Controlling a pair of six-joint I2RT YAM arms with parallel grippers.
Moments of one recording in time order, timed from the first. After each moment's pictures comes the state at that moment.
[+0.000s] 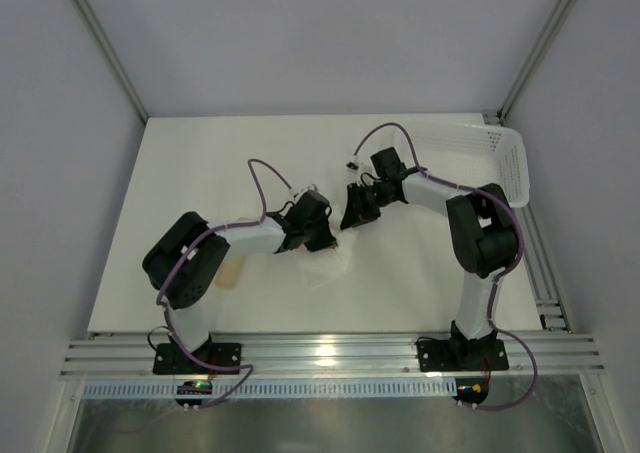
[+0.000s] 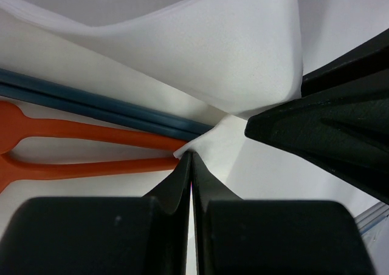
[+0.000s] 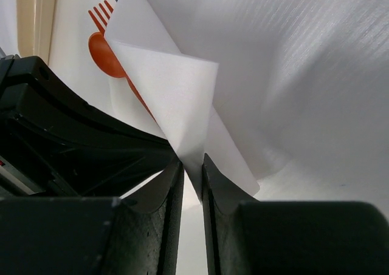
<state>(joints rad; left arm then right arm) -0.77 1.81 1.00 -0.06 -0.01 -0.98 0.39 1.93 1.25 -0.40 -0.68 0.19</state>
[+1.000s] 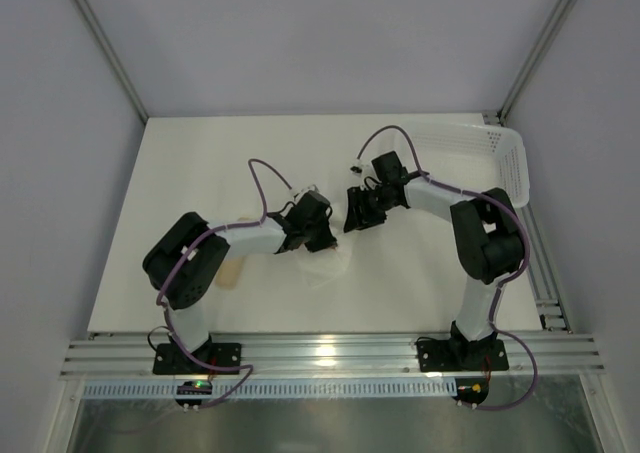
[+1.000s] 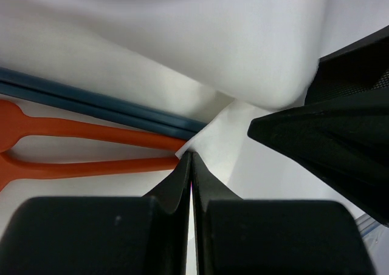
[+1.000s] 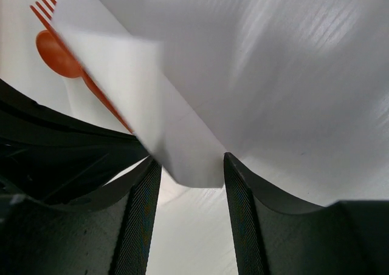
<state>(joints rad) -0.77 1.81 1.00 -0.06 -0.02 -0.98 0.40 1.88 1.20 -0.40 -0.52 0.18</state>
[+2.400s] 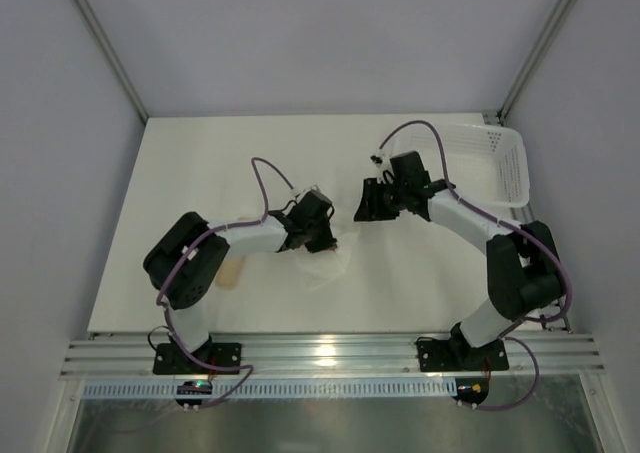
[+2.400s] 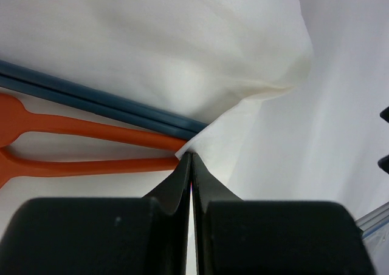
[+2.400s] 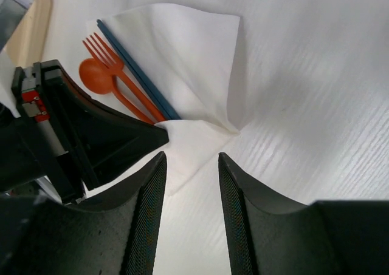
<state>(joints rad) -0.78 1.81 1.03 -0.12 -0.02 -0.97 0.39 1.62 1.07 -0.34 -0.39 0.27</state>
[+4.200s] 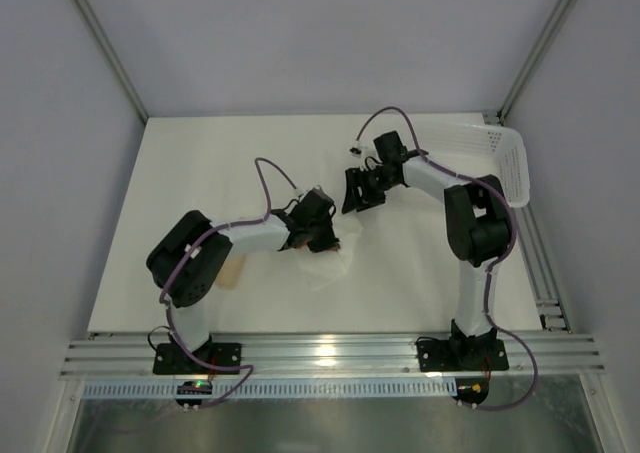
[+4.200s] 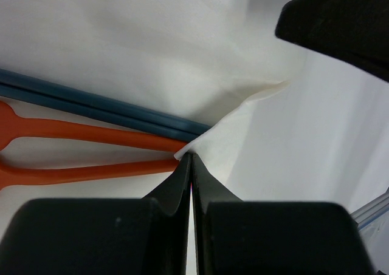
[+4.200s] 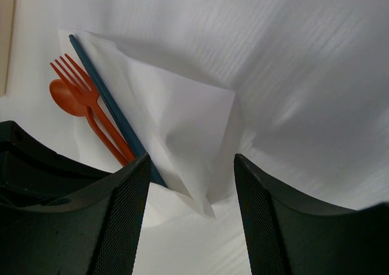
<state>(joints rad) -0.78 1.83 1.05 -0.12 0.02 -0.97 0.34 2.03 1.45 -0.52 -0.59 0.08</state>
